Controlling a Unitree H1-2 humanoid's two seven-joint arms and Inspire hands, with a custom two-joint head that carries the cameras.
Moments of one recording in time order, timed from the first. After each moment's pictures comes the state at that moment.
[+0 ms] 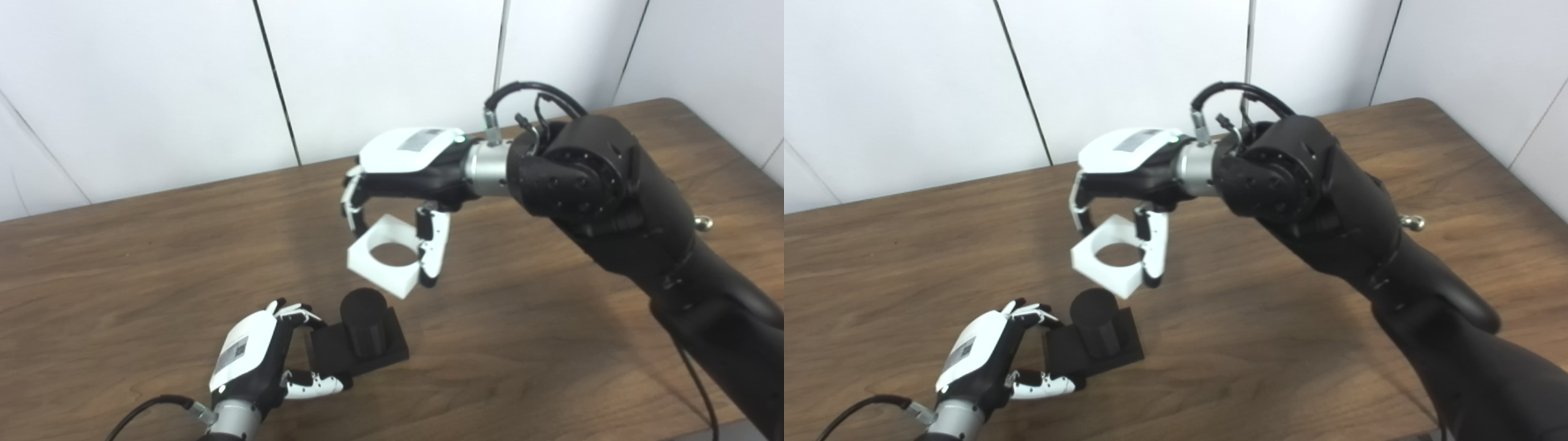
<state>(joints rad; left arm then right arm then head) 0.00 0.08 -0.33 -0.46 1.02 0.45 -0.52 -0.83 -0.50 0.42 -0.57 -0.65 0.42 1.13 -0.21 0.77</state>
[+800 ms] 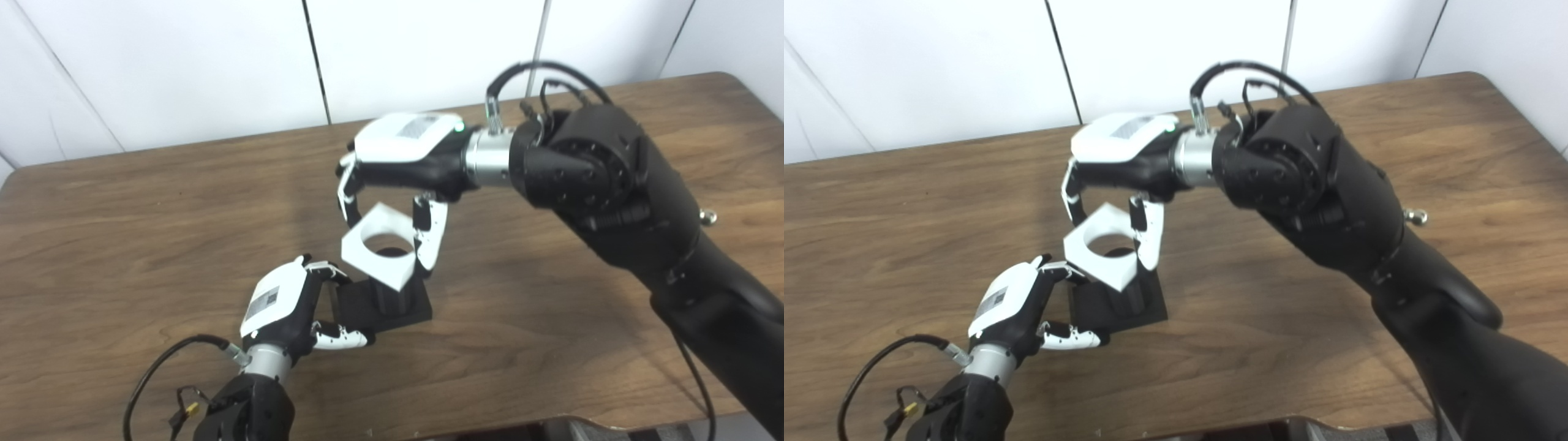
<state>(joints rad) -0.01 0.01 -0.32 -0.47 1.13 0.46 -0.60 -0.78 -0.44 0.46 -0.56 -0.65 0.38 1.11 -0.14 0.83</state>
